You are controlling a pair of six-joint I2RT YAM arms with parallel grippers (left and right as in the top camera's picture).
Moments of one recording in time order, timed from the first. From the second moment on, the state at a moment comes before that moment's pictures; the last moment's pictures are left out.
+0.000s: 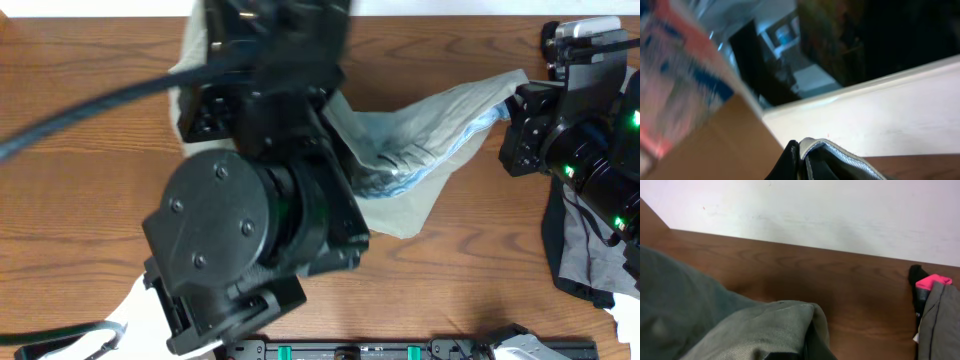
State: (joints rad) left arm -1.14 1.49 2.13 -0.14 -1.47 1.00; right arm 0.37 1.28 2.08 -1.29 0.07 0.16
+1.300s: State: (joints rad) left arm -1.04 1.21 2.17 -1.45 -0.74 -0.15; right arm 0.37 1.26 2.41 -1.69 0.13 0.22
